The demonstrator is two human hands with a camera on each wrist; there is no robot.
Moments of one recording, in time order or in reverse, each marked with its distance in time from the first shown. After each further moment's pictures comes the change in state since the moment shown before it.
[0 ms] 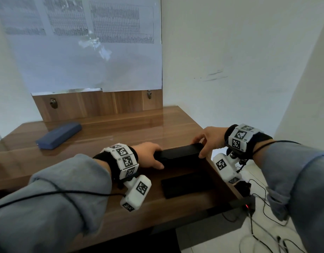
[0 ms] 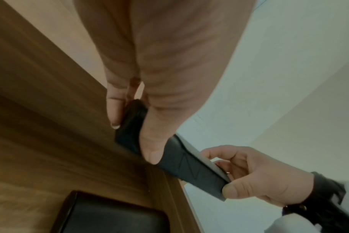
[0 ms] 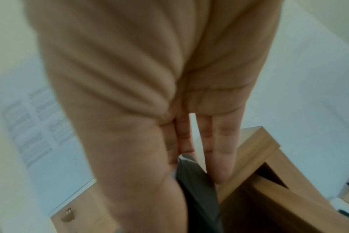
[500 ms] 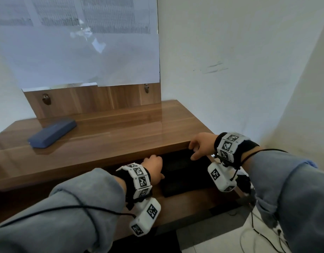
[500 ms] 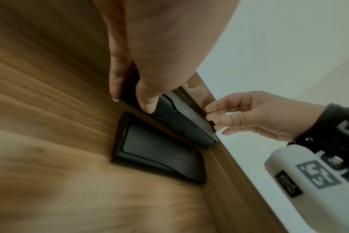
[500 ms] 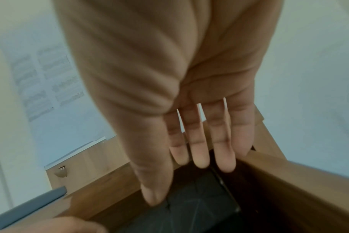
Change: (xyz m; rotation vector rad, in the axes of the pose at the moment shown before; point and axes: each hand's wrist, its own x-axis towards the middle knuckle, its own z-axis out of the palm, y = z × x) left_hand 0.033 0.003 0.067 0.071 0.004 -0.141; right_hand 0.033 0.006 0.034 -0.152 0.054 -0.015
